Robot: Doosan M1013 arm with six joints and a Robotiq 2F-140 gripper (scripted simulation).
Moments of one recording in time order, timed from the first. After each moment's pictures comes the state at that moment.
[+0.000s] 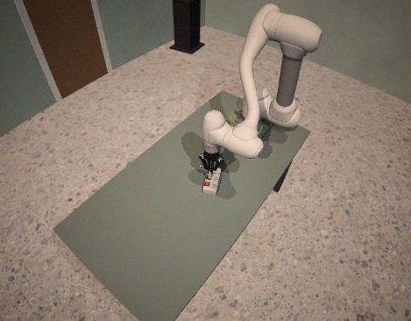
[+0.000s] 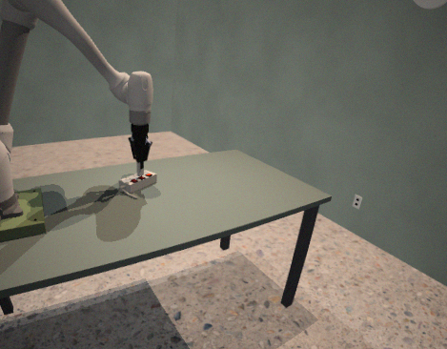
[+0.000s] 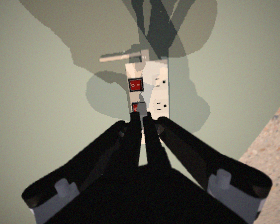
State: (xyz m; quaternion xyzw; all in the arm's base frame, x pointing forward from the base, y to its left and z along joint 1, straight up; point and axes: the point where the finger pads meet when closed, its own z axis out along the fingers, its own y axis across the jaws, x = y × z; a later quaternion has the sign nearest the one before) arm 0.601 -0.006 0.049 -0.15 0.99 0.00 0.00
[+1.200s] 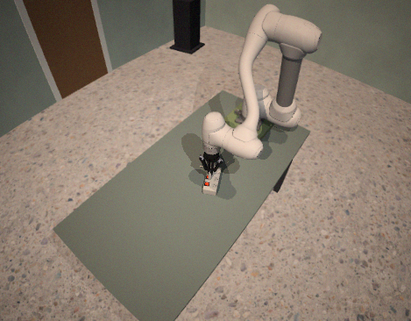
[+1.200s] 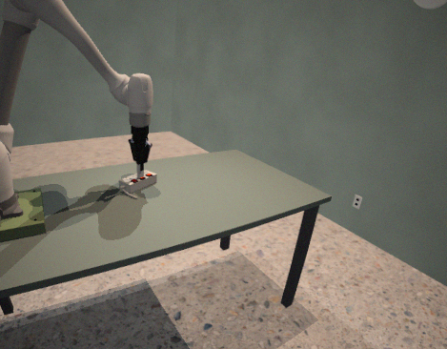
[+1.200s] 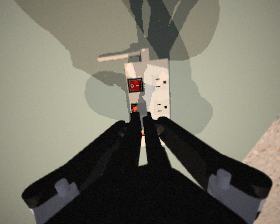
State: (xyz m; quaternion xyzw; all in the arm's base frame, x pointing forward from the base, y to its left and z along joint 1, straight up) arm 0.601 -0.006 0.040 -0.15 0.99 0.00 0.00
